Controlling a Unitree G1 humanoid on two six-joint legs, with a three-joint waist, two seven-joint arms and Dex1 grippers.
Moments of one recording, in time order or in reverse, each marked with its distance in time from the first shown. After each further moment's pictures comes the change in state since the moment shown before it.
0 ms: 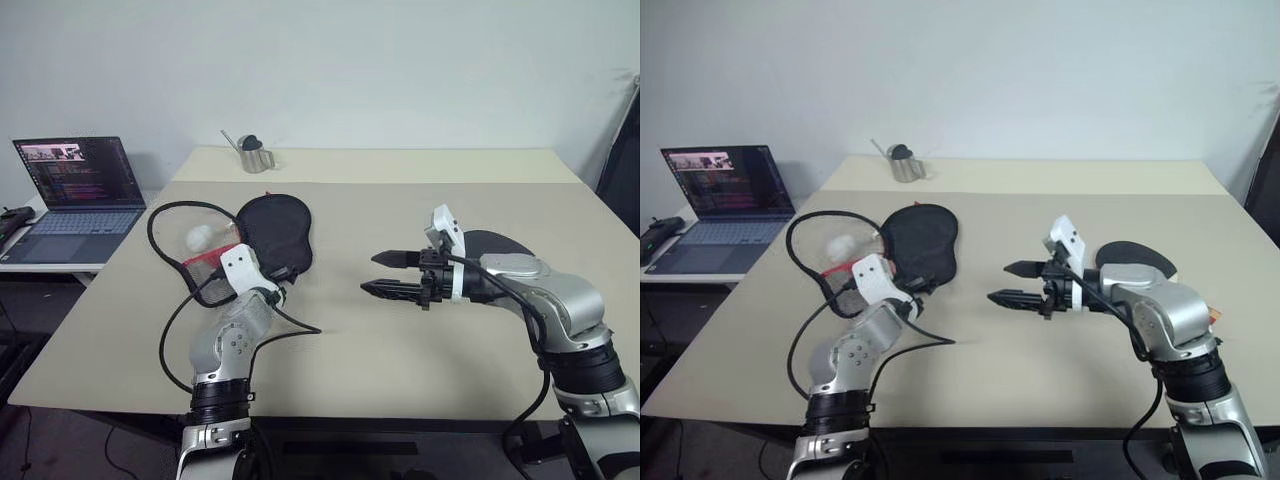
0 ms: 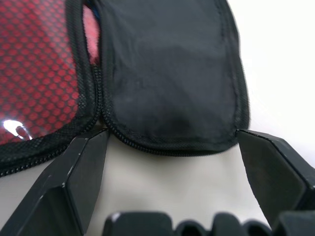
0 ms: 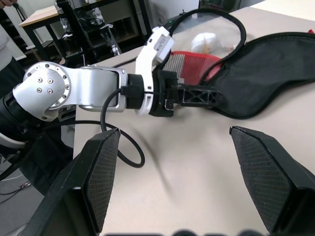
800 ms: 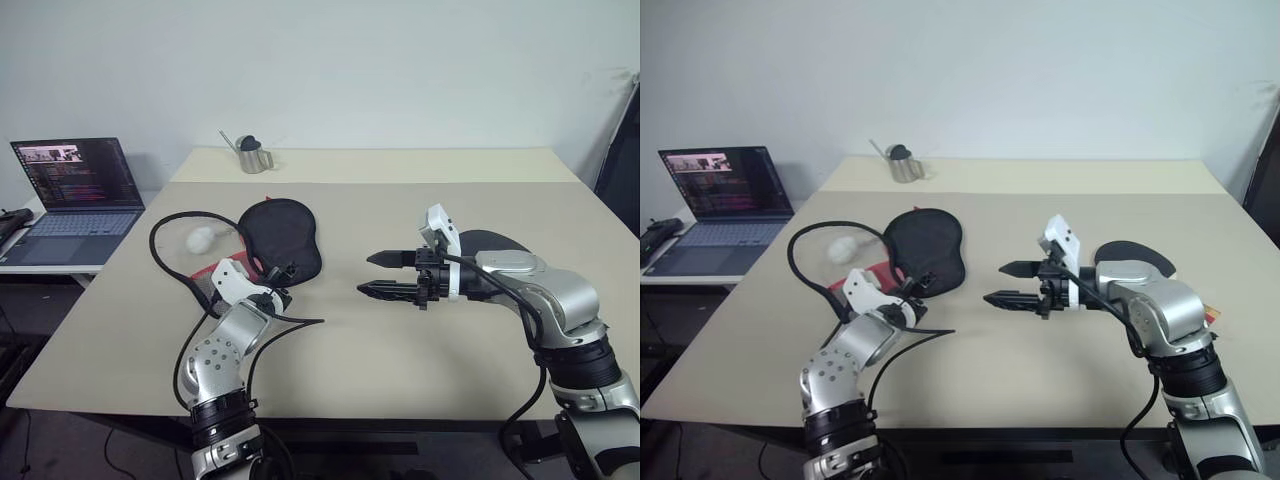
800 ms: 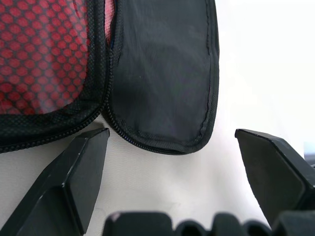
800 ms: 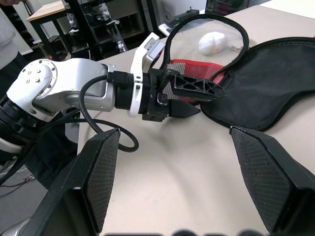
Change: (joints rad) left arm 0.004 -0.170 0.248 -0.095 -0.363 0.133 0.106; right arm -0.028 0.004 0.020 0.014 -0.021 0.000 0.035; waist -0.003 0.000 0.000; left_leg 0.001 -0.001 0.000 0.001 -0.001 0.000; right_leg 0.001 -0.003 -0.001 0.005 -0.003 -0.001
